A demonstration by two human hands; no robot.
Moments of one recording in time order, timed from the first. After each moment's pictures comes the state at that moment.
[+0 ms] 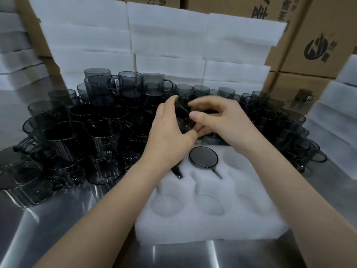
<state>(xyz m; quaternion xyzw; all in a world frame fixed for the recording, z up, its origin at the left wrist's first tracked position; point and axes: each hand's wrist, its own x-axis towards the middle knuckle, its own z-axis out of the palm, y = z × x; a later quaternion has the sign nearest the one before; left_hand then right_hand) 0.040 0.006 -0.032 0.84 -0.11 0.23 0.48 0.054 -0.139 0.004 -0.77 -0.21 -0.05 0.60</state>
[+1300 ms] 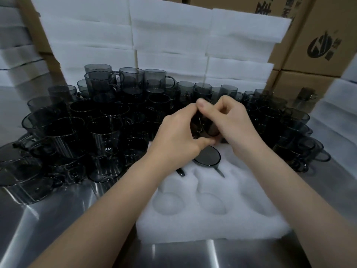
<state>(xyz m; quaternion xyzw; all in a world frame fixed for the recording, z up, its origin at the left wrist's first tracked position) 0.033 0.003 -0.030 0.84 -0.20 0.21 0.45 0.055 -0.136 -0.010 -0.78 -0.10 -0.14 0.60</state>
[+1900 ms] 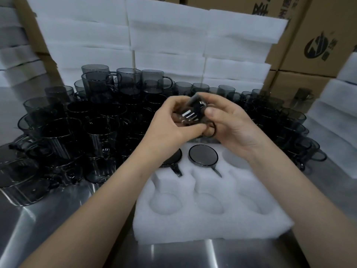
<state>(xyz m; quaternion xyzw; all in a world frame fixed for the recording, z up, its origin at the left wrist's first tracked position) 0.038 0.010 -0.027 0.70 -0.18 0.12 0.69 0.062 -0.153 -0.012 -0.62 -0.23 0.07 0.75</state>
